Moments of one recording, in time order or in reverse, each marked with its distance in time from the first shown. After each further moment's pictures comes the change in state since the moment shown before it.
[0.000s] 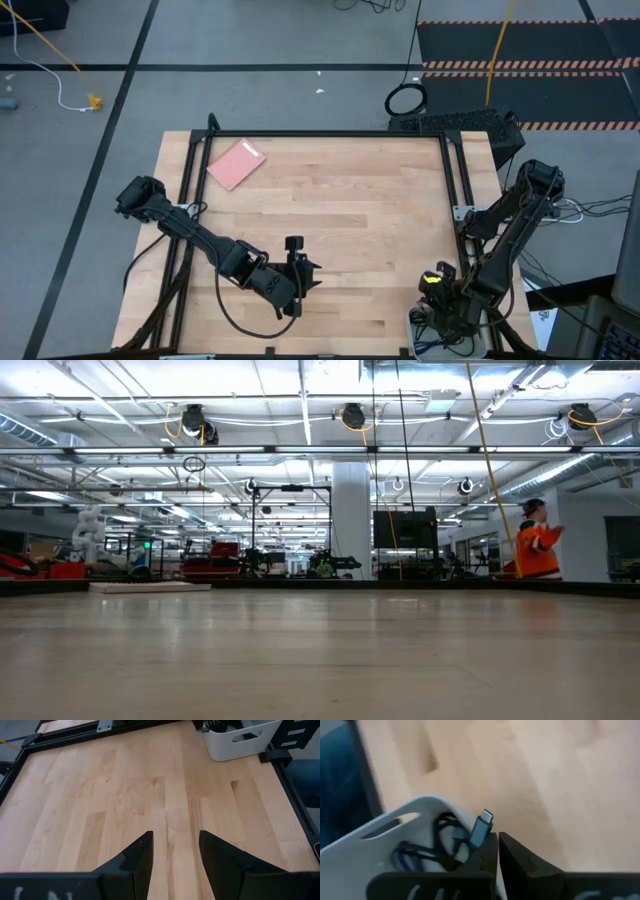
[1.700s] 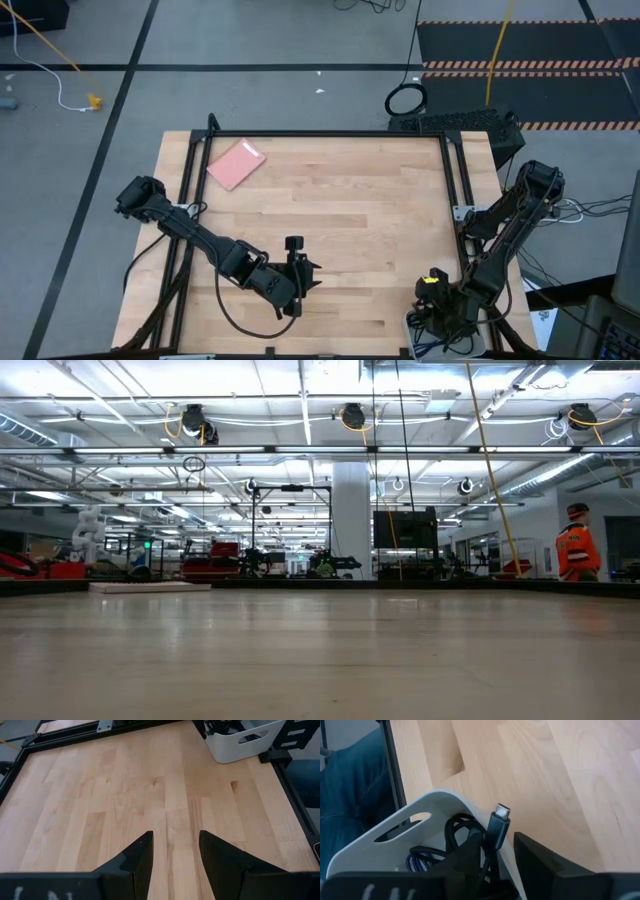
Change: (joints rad) left arm 0.000 0.000 0.000 0.000 0.000 -0.001; right arm -0.006 0.011 -0.088 0.244 0.002 -0.066
